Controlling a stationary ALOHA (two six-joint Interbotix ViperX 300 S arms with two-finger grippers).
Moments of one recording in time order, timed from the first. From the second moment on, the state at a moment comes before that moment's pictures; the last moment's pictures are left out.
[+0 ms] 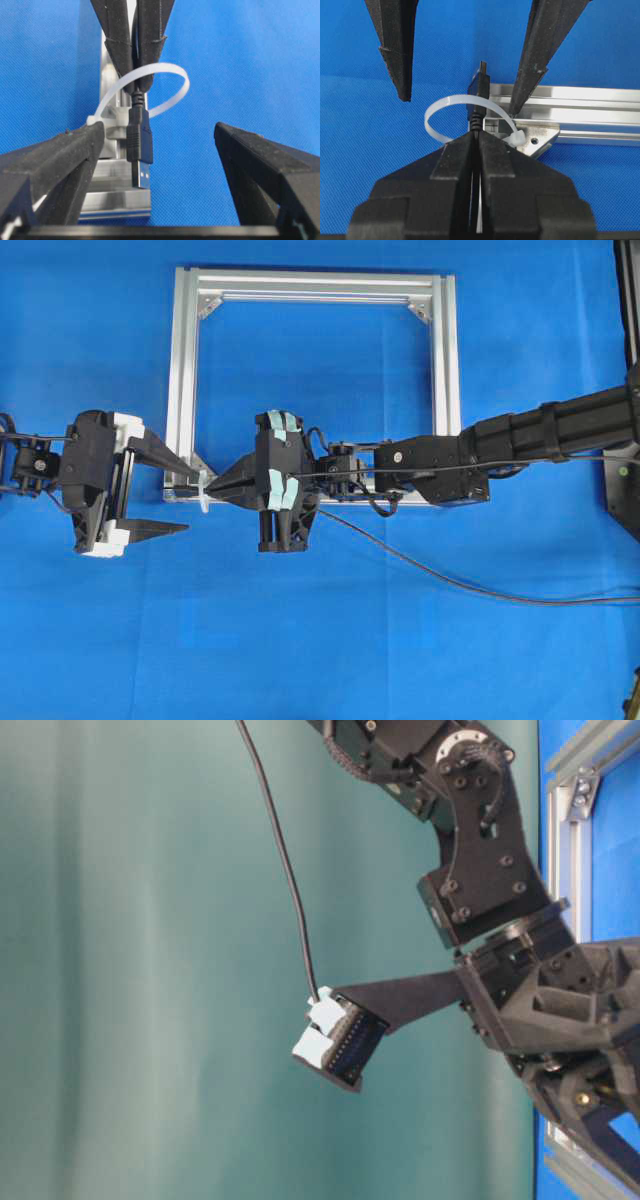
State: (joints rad) left arm -0.16 -0.12 1.23 -0.09 -0.65 -0.01; right arm 0.05 0.44 0.37 0.06 -0.45 0.12
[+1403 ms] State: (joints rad) left arm -0.11 -0.11 1.21 -0.09 -0.58 -0.04; right arm 0.05 0.44 0.37 0.06 -0.40 0.13
